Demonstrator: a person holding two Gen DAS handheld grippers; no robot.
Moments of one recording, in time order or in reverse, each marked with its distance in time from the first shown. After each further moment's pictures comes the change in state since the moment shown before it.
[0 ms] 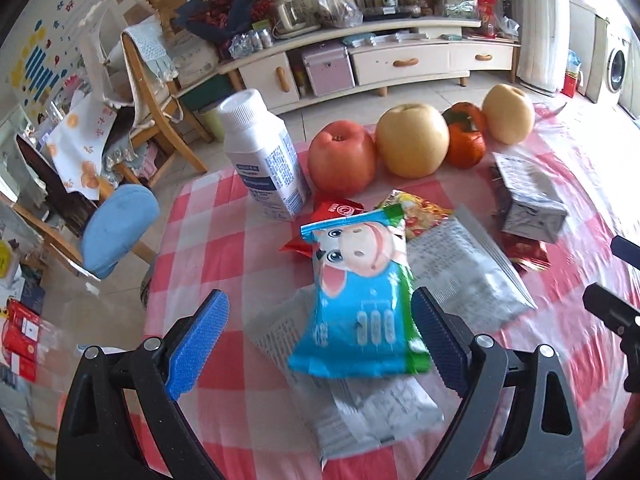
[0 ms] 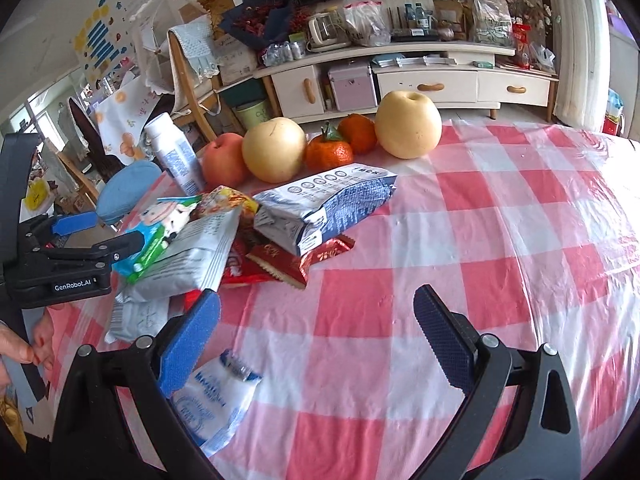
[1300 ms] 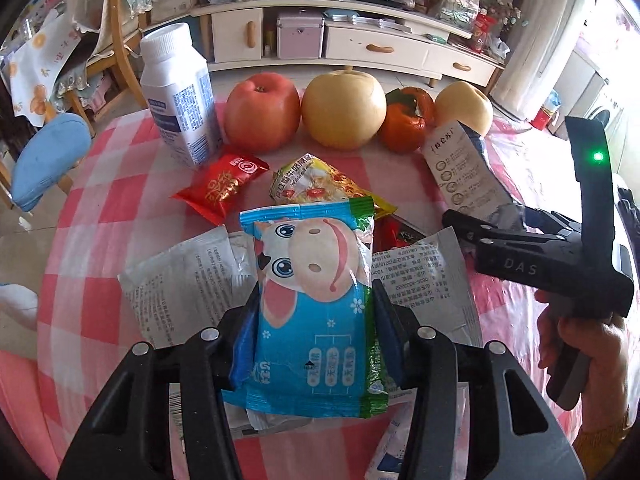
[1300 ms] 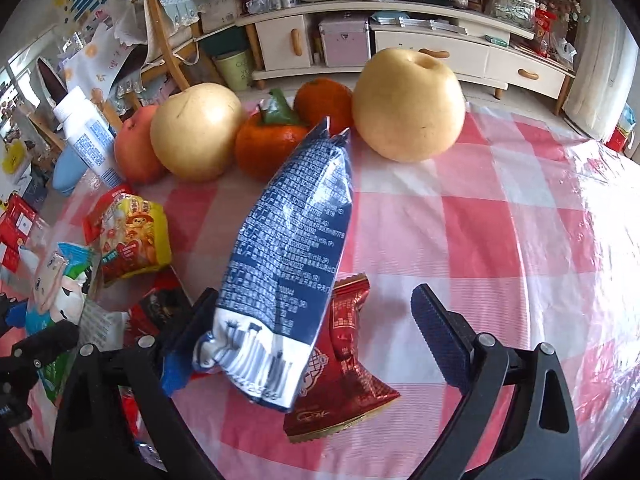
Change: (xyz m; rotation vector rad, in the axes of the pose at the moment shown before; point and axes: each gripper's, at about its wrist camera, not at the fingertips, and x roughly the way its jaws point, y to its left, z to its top) left arm 0.016 -0.036 -0.008 -0.191 0.110 -0.262; right arm 0.083 -0.040 0.054 -0.079 0.183 -0.101
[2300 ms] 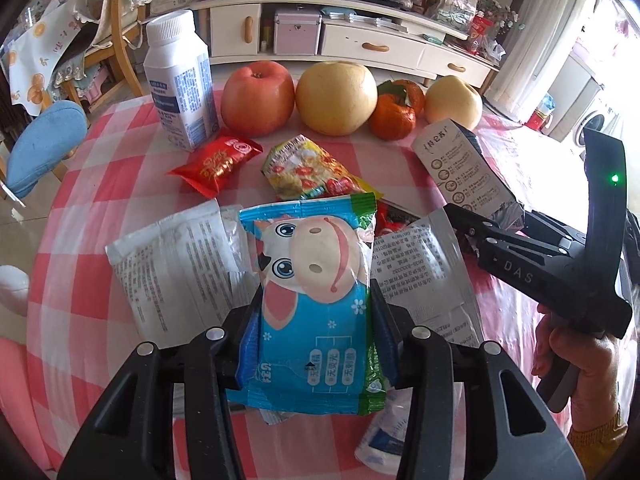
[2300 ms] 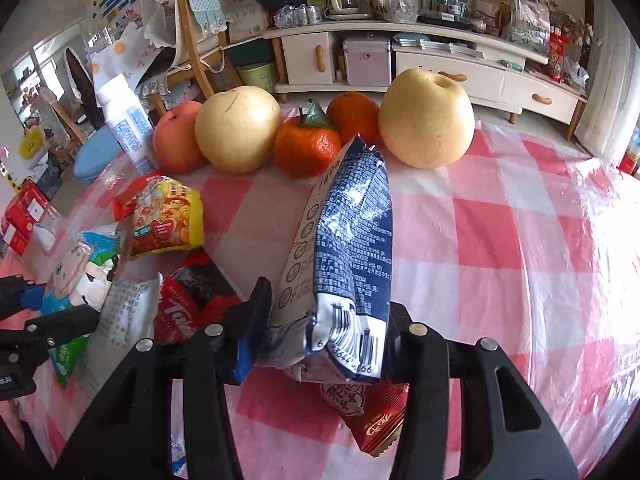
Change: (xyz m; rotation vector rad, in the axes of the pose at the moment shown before) left arm -0.006 -0.002 -0.017 -0.016 0.009 -0.039; right arm -0.021 0.015 -0.021 -0.056 -0.059 0.067
